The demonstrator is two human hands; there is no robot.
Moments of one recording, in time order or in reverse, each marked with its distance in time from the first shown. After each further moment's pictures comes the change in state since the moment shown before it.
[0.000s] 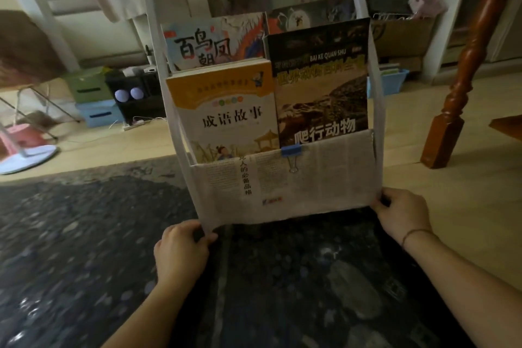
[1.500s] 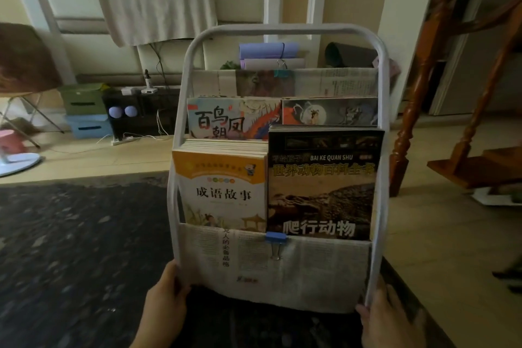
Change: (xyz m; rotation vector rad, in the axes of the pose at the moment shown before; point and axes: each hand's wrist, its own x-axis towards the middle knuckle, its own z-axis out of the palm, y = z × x) left_hand -0.140 -0.041 -0.091 -0.228 -0.190 -0.096; right_hand -0.235 -0.038 -0.092 -0.414 -0.396 0.280
